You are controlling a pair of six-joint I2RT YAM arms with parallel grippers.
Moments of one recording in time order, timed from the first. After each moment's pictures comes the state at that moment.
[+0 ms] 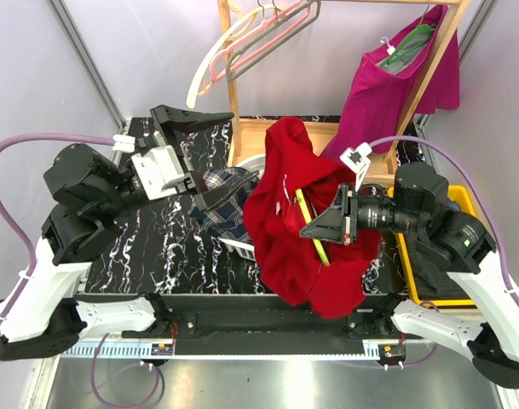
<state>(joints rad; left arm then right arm) -0.95 1.07 1.75 -0.39 0.31 0.42 0.74 0.91 1.41 -0.76 -0.57 0.66</state>
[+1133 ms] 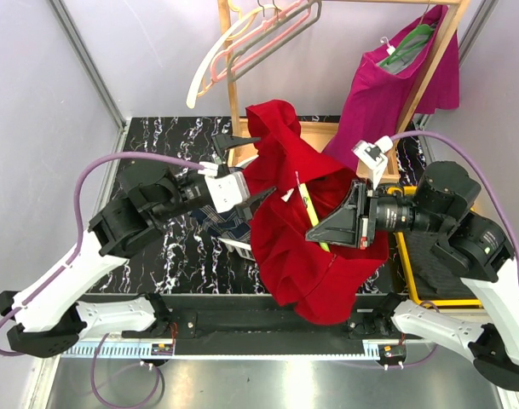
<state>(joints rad) -0.94 1.06 1.46 -0.32 0.25 0.62 0.74 0.91 1.50 -0.68 -0.71 0.72</state>
